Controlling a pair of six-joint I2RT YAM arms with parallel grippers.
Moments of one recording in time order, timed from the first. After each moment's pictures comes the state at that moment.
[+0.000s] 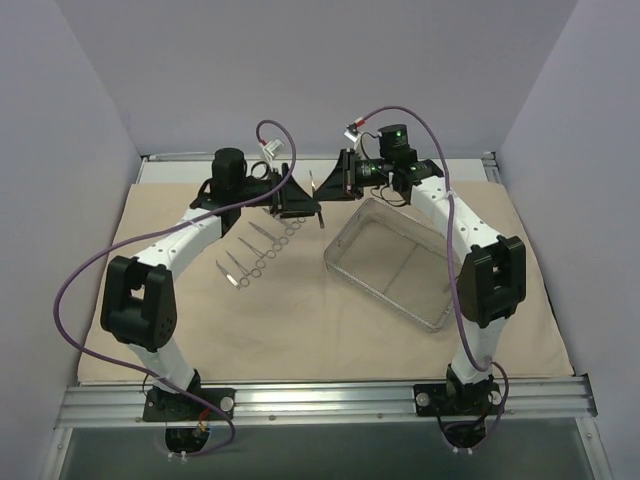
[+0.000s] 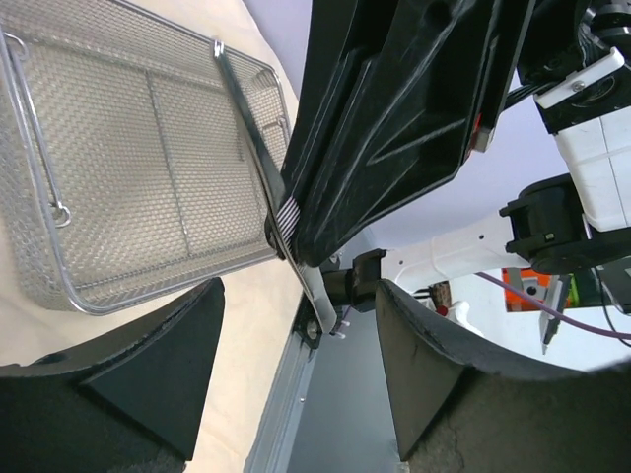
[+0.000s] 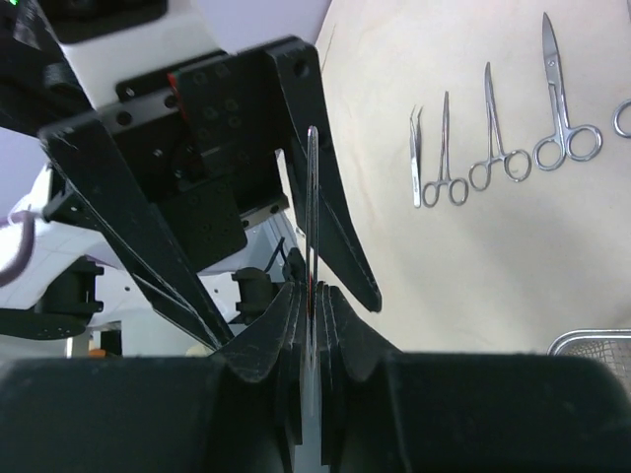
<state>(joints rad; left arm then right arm) -0.34 1.72 1.33 0.08 1.02 -0.81 0.37 1.87 1.67 -0.36 -0.96 0.65</state>
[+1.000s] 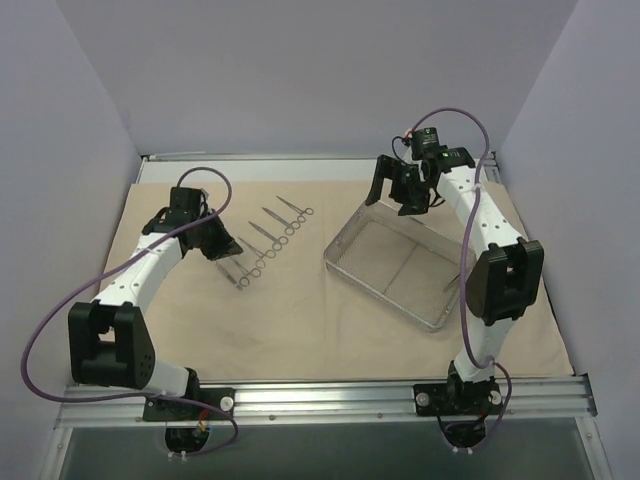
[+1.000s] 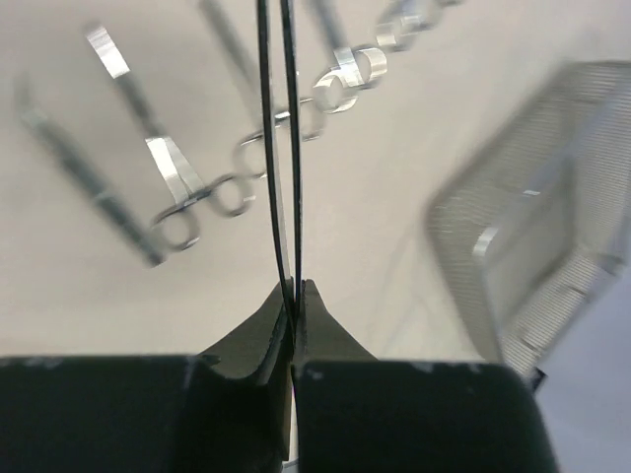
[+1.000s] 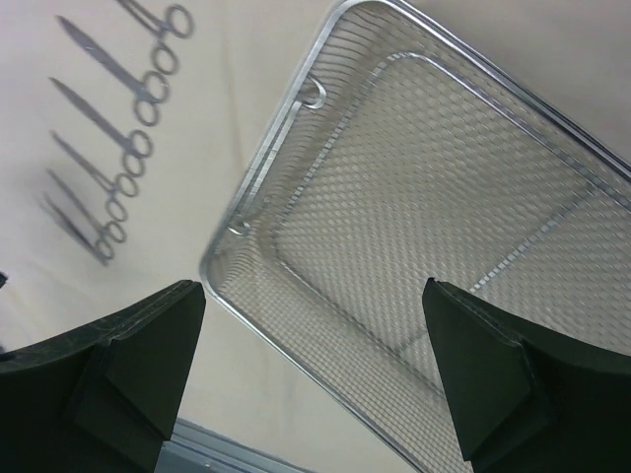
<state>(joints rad) -0.12 1.47 1.11 -0.54 0.33 -0.69 0.22 1.85 1.76 -0.89 -0.27 0.43</state>
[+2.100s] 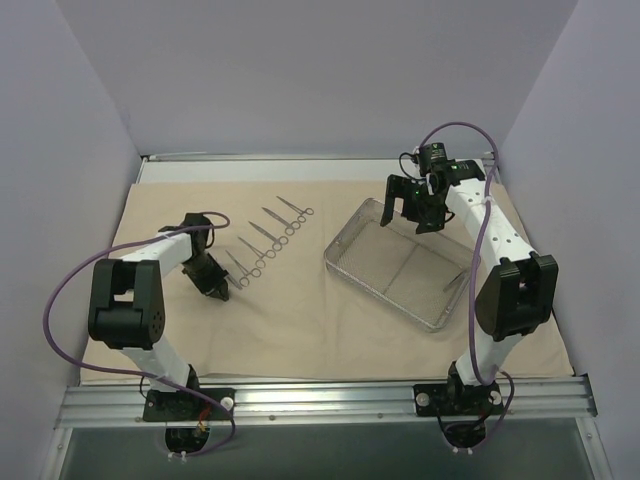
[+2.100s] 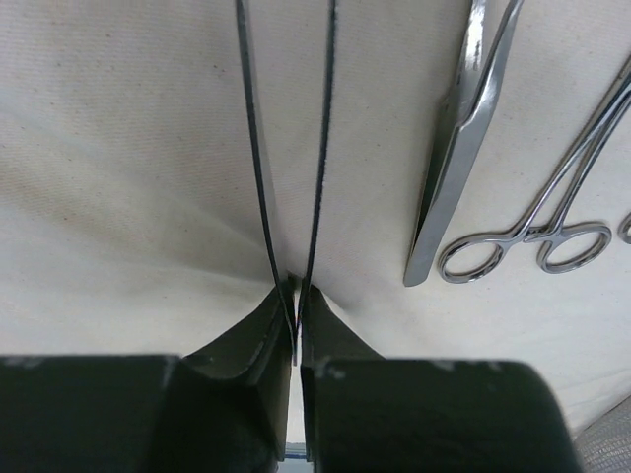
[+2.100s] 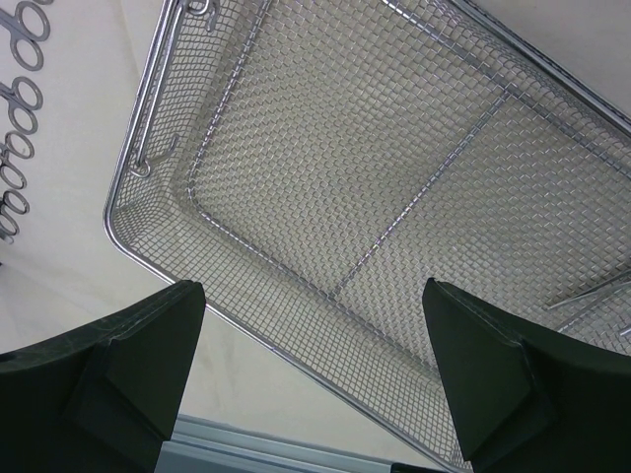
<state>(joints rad) -0.07 1.70 1.00 -0.79 0.06 -0.77 0.20 1.72 1.58 -0.98 -0.14 0.36</state>
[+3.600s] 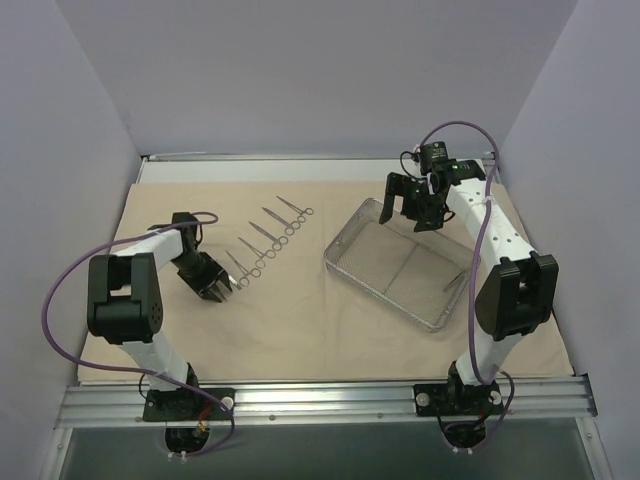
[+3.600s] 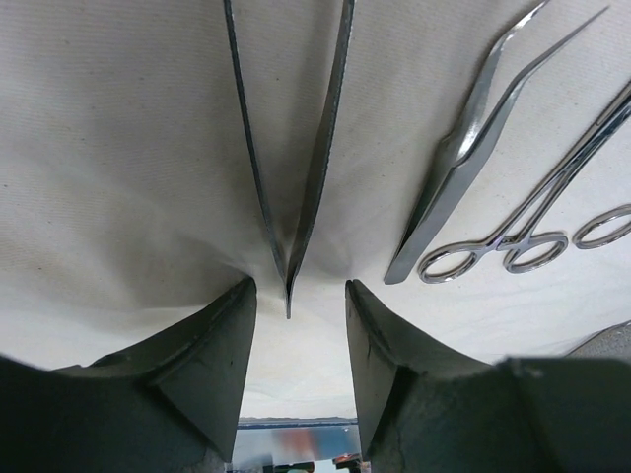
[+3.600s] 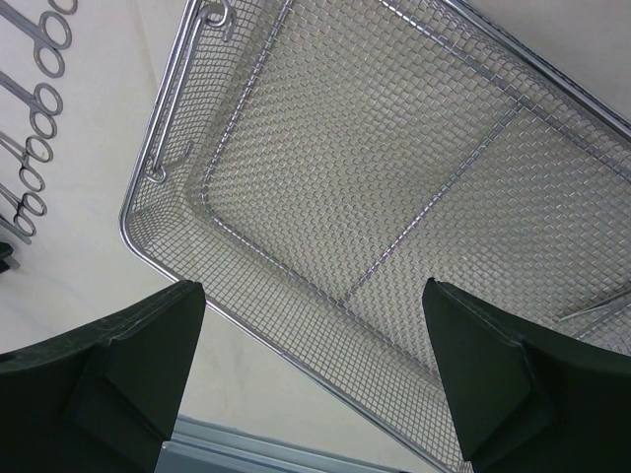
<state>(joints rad) 0.02 1.75 1.03 -0.80 0.18 -0.77 0.19 1.73 1.58 -0.96 -0.16 0.36</state>
